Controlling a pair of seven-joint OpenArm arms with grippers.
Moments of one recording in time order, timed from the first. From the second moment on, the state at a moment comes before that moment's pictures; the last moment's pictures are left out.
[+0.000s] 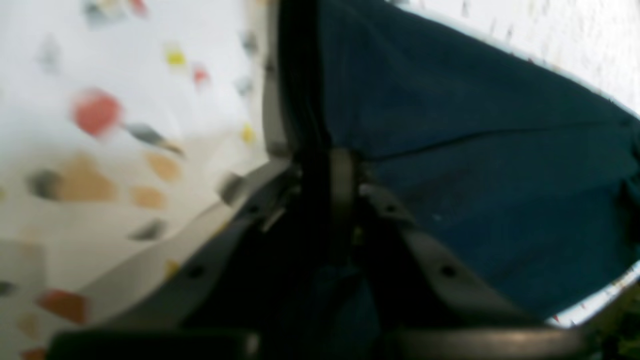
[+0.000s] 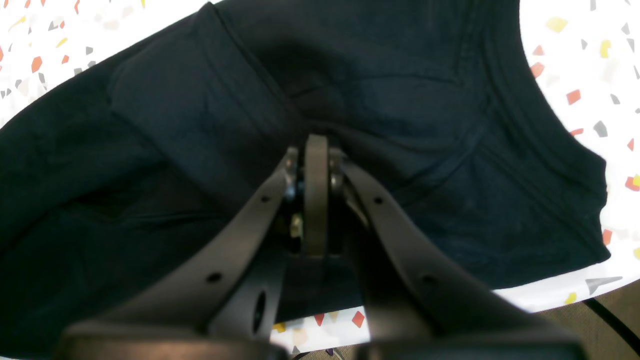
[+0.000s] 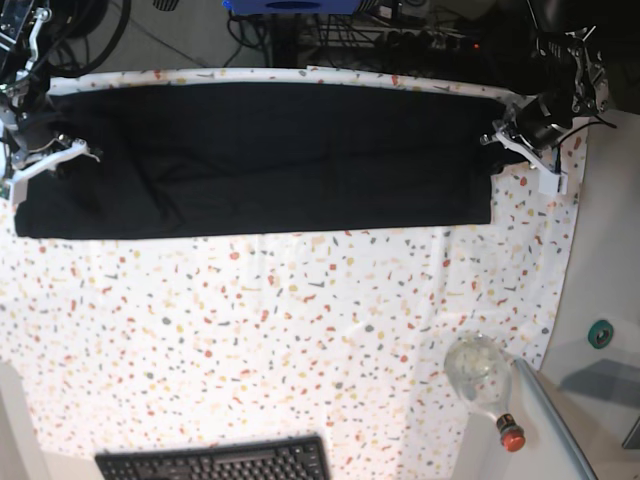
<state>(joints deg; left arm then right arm) 10.6 -17.3 -27.2 58.7 -35.4 -41.8 35.3 -19.9 1.5 32.0 97.9 18.5 14.1 -45.9</state>
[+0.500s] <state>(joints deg) 18.7 -20.6 -23.4 85.1 -31.3 -22.4 38.3 -20.0 1.6 32.0 97.9 18.4 14.1 -45.9</state>
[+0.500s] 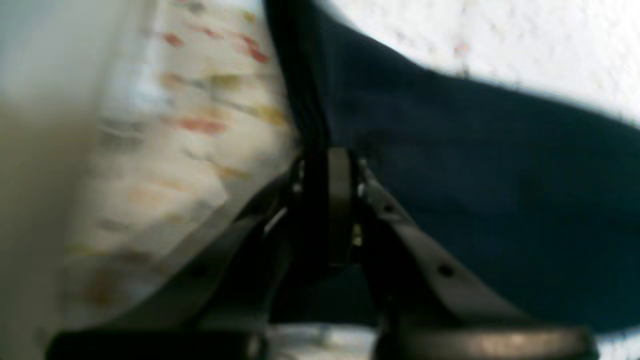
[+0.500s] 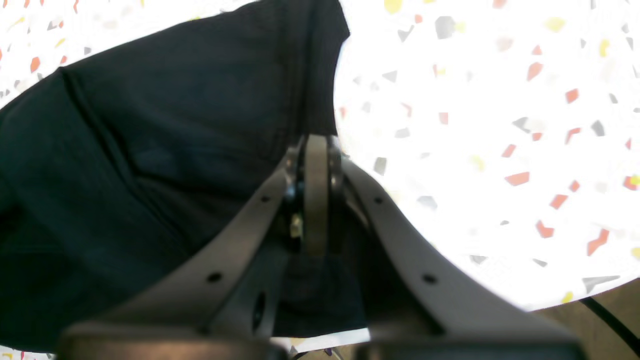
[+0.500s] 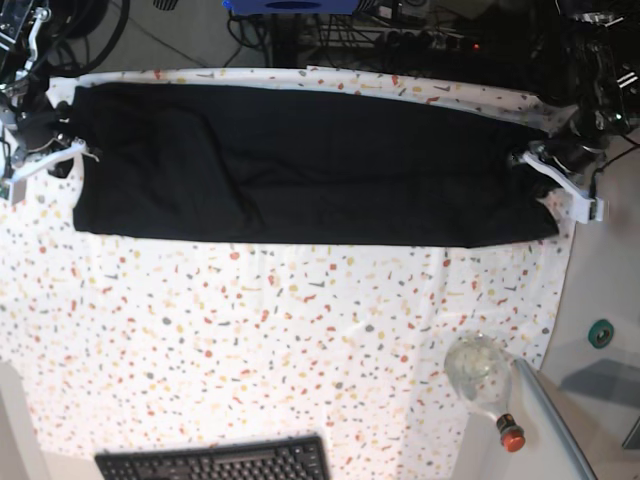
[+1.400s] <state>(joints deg) 11.5 -10.5 15.7 90.2 -24.7 -8.6 38.7 -19.1 2.6 32.1 97.9 18.4 14.1 -45.9</state>
